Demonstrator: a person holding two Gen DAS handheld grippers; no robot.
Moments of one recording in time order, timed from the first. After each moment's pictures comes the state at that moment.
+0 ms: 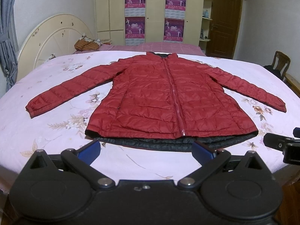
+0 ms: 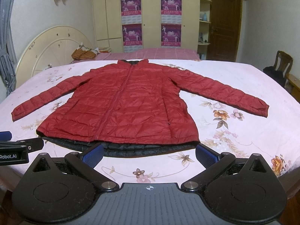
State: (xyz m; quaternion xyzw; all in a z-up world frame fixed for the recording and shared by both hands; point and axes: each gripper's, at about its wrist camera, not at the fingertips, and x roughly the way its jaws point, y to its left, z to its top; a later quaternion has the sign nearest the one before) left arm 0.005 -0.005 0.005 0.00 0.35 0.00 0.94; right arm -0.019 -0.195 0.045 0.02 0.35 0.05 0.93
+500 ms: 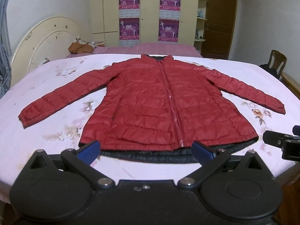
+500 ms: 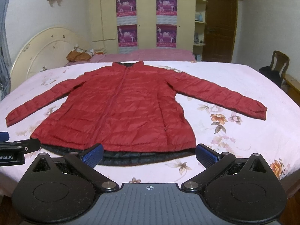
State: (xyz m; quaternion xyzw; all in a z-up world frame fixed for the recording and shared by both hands) left arm 0.033 -0.001 0.009 0.01 0.35 -0.02 0.94; right arm 0.008 -0.196 0.049 0.02 0.35 0.03 0.94
